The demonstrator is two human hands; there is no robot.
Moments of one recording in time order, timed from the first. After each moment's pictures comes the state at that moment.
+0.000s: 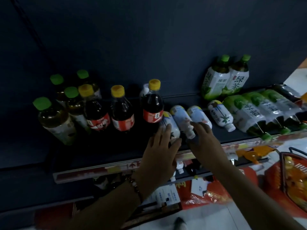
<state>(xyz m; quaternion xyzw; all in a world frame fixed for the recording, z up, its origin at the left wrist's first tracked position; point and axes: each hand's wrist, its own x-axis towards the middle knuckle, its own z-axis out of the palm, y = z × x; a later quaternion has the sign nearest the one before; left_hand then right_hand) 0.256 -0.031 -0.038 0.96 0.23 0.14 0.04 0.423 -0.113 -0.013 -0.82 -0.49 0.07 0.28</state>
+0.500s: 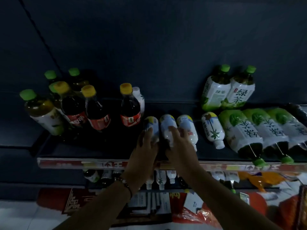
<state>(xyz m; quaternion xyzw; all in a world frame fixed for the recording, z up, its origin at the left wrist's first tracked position) 0.321 -0.040 -0.073 0.91 0.39 0.13 0.10 0.464 -0.094 -0.027 -0.77 -0.56 0.14 0.29</state>
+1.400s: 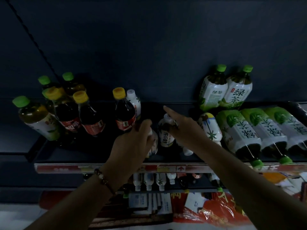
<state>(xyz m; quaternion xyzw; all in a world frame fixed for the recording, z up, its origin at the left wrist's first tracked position) 0.314 -0.032 0.023 0.89 0.41 0.19 0.03 0.514 -0.060 0.034 -0.73 -0.60 0.20 0.26</state>
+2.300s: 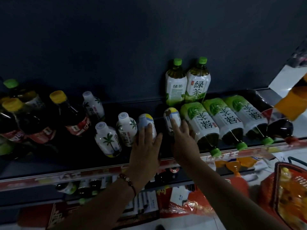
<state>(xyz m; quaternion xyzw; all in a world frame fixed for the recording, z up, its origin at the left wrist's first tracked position) 0.453 -0.088 -0.048 0.92 0.38 0.04 0.01 0.593 -0.139 -0.039 -0.85 -0.48 0.12 0.17</state>
